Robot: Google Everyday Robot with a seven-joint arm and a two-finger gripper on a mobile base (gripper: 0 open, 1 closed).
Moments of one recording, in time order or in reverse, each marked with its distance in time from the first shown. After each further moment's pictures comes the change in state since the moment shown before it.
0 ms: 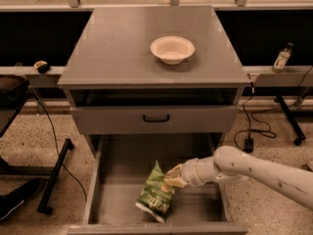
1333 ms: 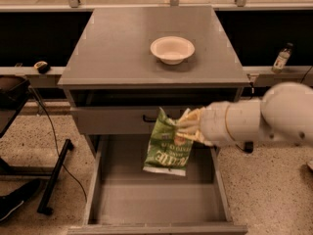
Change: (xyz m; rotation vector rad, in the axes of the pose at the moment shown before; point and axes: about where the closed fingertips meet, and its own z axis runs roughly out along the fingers) arm -0.240 0.075 -0.238 0.298 0.044 -0.577
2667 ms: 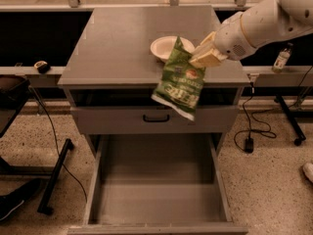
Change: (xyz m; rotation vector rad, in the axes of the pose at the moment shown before) arm -0.025 -0.180 -0.048 -0.051 0.061 0.190
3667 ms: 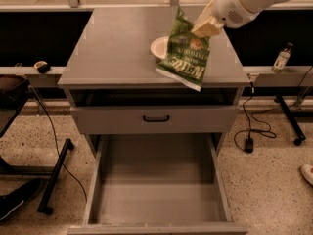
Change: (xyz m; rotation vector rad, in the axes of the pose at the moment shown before) arm -0.036 -0.056 -0.033 0.189 0.132 -0.027
